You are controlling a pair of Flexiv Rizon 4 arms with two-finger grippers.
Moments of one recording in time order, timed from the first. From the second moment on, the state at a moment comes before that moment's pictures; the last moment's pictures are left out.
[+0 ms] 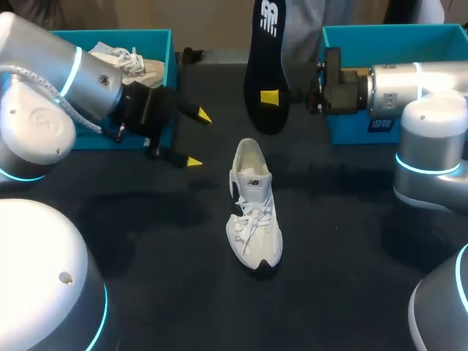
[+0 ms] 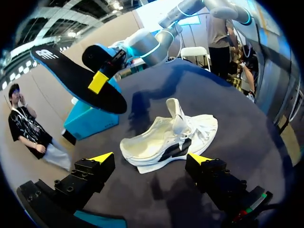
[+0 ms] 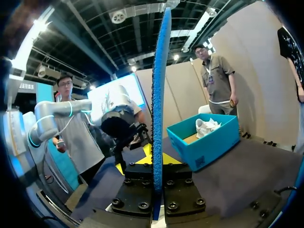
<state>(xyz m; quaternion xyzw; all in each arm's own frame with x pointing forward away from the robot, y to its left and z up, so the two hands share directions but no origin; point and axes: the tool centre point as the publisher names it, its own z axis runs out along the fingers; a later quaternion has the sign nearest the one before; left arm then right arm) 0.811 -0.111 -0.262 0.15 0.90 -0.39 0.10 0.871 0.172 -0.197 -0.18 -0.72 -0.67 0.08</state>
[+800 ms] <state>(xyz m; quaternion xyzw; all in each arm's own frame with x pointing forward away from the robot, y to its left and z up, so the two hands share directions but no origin) 0.818 -0.136 -0.328 0.09 0.94 -0.31 0.06 0.863 0.172 -0.226 -0.18 -0.72 -0.67 0.11</state>
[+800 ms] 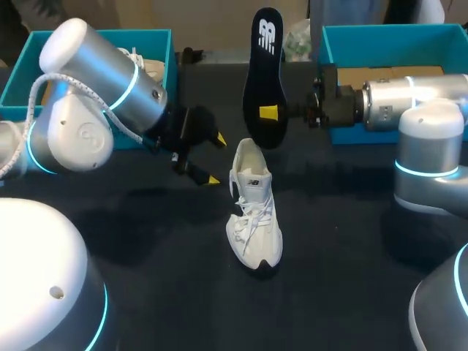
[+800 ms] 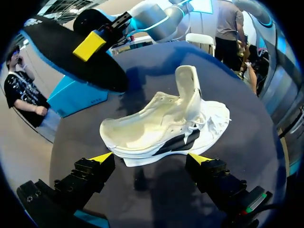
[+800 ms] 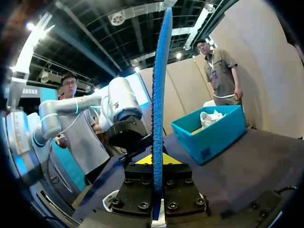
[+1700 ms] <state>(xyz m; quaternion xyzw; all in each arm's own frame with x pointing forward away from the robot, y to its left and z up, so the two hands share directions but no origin) 0.814 -0.147 -0.336 0.08 0.94 -0.32 0.06 0.853 0.200 -0.260 -0.16 -0.69 -0.69 0.15</state>
